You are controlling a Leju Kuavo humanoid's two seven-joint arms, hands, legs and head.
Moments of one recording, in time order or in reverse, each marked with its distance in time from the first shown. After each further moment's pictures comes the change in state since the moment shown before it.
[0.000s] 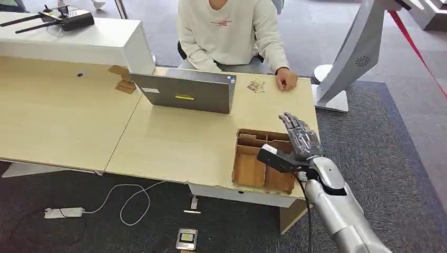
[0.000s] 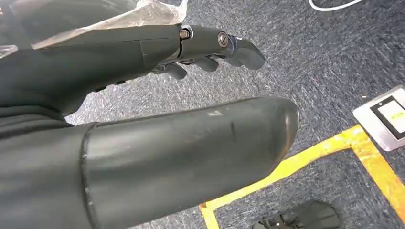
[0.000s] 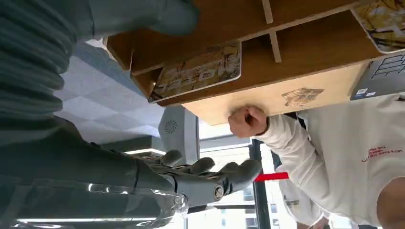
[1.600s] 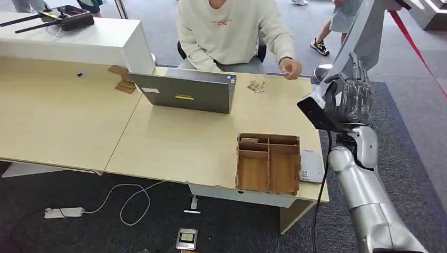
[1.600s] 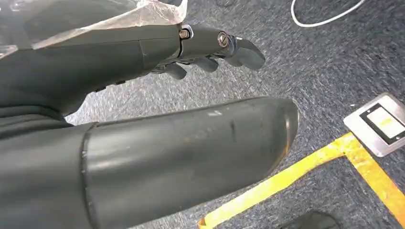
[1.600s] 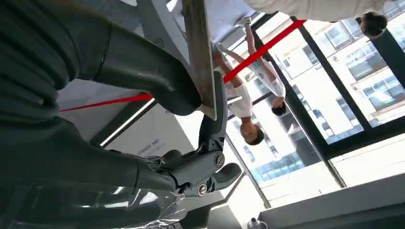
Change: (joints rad) left arm -0.005 -0.009 -0.101 -0.006 -0.006 0.025 0.011; right arm -0.124 -0.026 -0.176 -0.117 -0.138 -0.306 -0.018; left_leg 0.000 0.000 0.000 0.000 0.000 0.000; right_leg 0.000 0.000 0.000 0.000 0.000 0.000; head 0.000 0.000
